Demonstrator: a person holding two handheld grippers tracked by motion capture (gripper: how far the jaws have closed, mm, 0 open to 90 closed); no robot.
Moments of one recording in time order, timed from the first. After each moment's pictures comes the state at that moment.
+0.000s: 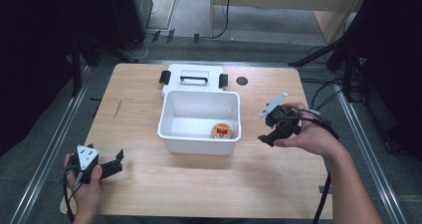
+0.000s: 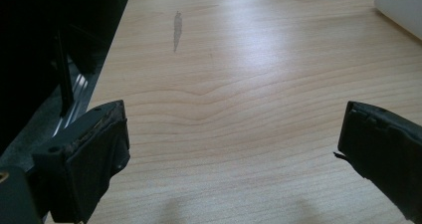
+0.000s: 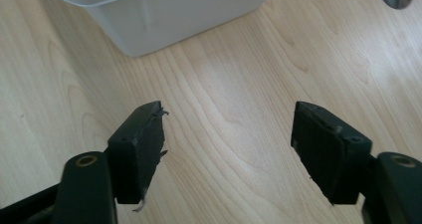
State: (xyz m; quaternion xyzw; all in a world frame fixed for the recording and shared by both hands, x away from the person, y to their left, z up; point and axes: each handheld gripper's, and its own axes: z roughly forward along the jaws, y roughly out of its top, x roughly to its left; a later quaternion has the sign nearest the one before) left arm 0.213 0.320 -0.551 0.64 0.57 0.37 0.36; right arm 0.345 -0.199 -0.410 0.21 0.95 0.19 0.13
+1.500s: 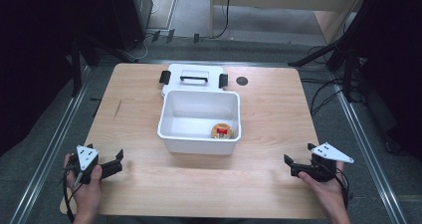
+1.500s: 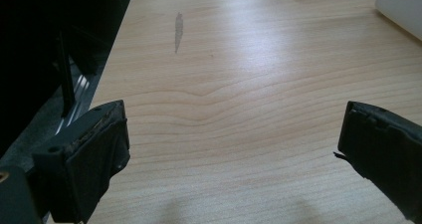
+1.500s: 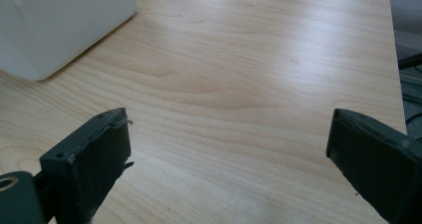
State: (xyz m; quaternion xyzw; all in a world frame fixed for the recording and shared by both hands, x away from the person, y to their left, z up) left arm 0.212 0.319 -0.551 0.64 0.57 0.38 0.36; right arm 0.255 -0.313 -0.517 0.46 0.74 0.42 0.25
